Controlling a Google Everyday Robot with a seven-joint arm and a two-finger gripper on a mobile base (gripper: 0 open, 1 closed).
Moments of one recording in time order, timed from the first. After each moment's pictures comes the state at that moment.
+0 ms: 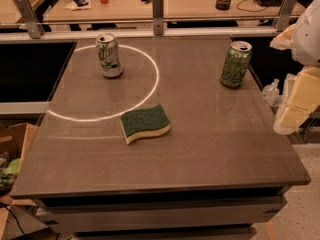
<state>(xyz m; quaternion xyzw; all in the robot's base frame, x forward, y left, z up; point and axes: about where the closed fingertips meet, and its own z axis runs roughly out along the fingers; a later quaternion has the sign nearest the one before) 0.438 -0.217 0.976 -0.60 0.78 -0.03 0.16</state>
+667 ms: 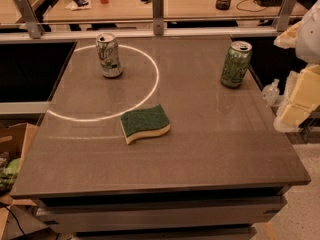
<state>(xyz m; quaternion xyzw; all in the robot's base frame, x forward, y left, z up) 0.440 -0.220 0.979 -0.59 0.79 -0.03 0.17</state>
